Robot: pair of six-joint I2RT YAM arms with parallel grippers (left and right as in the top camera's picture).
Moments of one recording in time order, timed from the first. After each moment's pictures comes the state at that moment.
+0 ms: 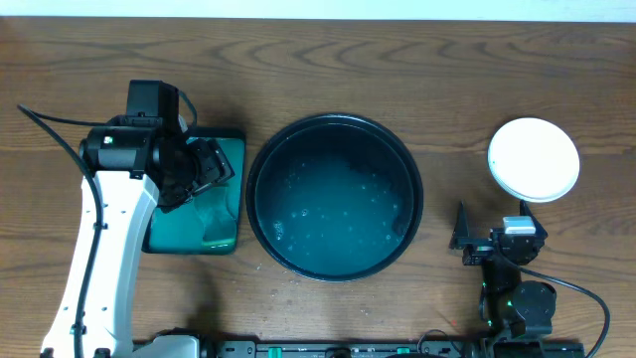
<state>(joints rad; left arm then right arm) -0.03 1.40 1.33 -1.24 0.15 -0.52 0.03 0.01 0.01 -0.07 0.04 -0.07</state>
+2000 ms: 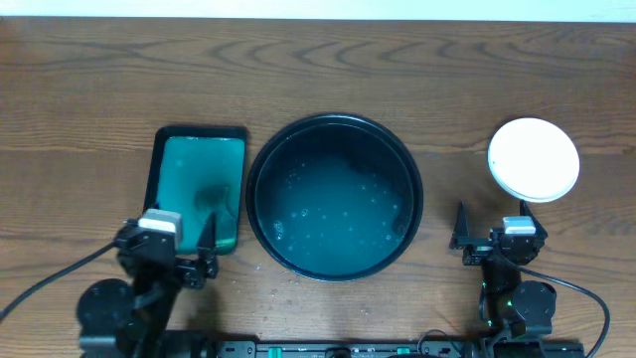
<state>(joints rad) -0.03 0.27 0.68 -0.69 0.15 0.05 0.03 0.01 0.01 -0.07 0.04 -0.07</state>
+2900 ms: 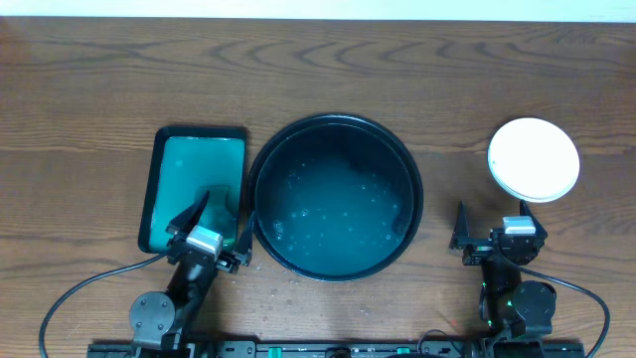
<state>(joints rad) -0.14 0.01 0.06 0.05 0.28 0.05 0.03 0.01 0.01 -0.07 0.04 -0.07</state>
